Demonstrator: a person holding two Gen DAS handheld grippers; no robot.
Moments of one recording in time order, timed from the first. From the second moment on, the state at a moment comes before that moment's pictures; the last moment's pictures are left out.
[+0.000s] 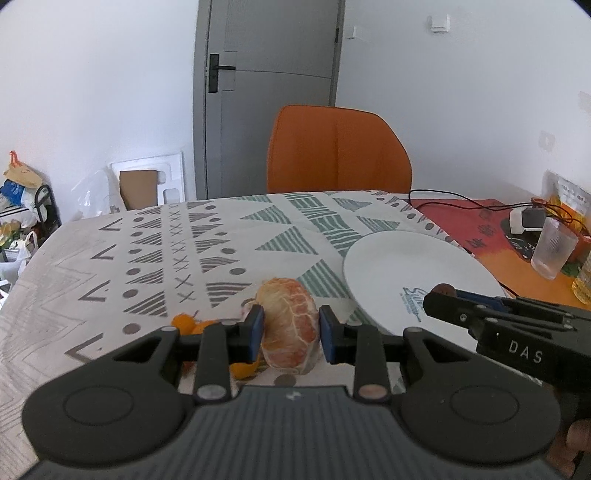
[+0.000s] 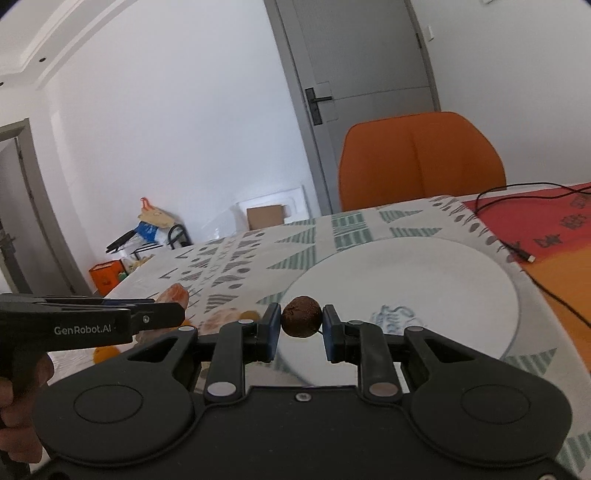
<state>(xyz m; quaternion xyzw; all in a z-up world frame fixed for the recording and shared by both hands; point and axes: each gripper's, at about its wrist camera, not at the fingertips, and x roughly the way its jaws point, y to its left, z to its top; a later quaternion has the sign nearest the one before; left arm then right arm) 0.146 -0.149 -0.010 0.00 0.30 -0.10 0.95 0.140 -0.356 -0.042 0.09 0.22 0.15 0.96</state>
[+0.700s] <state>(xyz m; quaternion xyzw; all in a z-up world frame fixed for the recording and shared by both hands) 0.190 -0.205 -0.011 0.01 0.29 -0.14 0.95 0.153 -0.394 -0.038 0.10 0.21 0.11 0.97</state>
